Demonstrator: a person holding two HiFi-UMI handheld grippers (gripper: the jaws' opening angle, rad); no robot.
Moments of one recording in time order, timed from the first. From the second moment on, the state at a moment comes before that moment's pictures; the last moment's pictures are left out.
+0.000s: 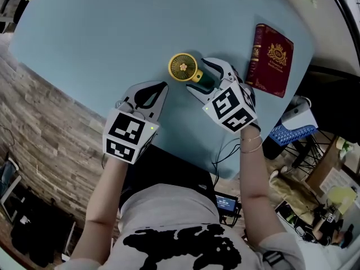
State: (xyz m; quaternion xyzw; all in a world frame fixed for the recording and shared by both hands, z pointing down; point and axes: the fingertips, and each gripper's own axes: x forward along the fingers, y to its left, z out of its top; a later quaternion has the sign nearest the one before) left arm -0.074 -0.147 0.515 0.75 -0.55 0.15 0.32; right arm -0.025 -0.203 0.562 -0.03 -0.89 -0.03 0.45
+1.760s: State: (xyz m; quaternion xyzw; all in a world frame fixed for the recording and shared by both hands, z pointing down) left arm -0.067 -0.165 0.524 0.76 -0.54 0.18 0.32; right arm -0.030 -0.202 0.579 0.03 -0.91 0.02 0.42
